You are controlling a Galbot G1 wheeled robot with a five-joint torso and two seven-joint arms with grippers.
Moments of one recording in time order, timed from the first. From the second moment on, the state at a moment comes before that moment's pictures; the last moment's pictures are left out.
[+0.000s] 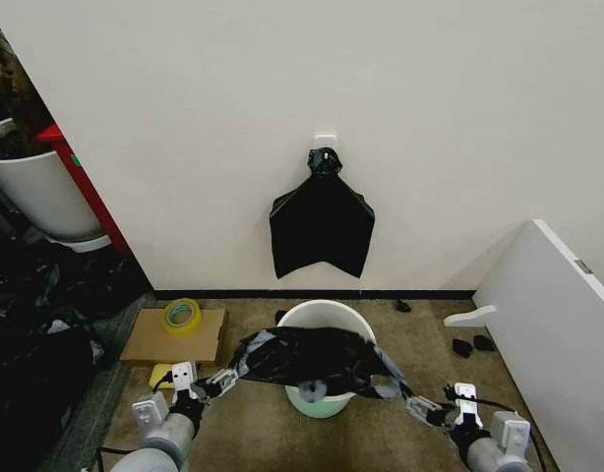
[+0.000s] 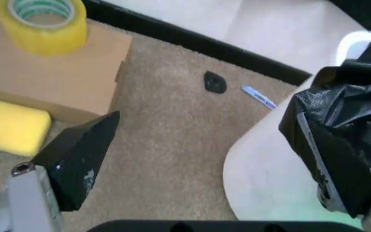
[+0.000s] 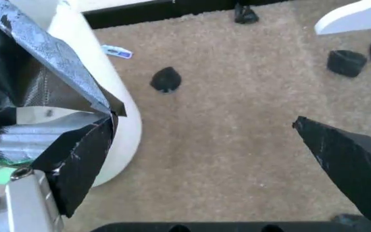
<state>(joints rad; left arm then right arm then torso) 1.63 -0.94 -0.28 -2.09 -0.89 0.10 -0.42 -1.84 1.14 0.58 2.15 0.61 -0.37 0.16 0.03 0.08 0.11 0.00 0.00</state>
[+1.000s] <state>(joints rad) 1.74 -0.95 -0.31 -2.09 -0.75 -0.08 -0.26 -1.88 1.09 0.54 2.23 0.52 -0.19 -0.06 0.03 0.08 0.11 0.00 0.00</state>
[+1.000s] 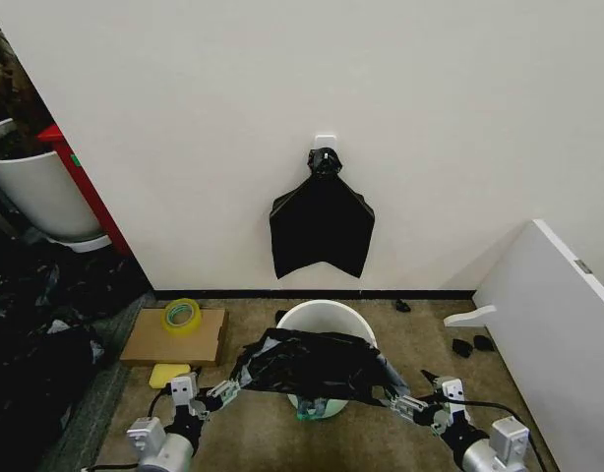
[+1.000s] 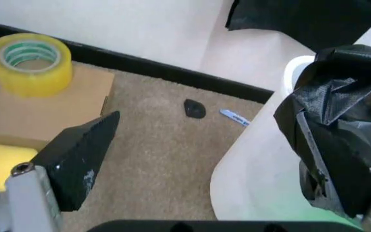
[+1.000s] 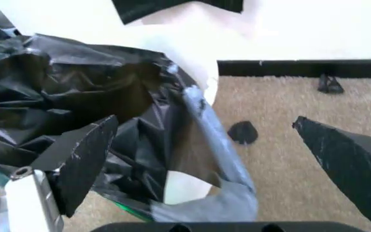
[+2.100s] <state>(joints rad) 1.67 -0.92 -0.22 -2.02 -0.69 -0.18 -0.14 -1.64 1.16 0.12 2.06 -0.05 0.10 -0.33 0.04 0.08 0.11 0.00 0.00</state>
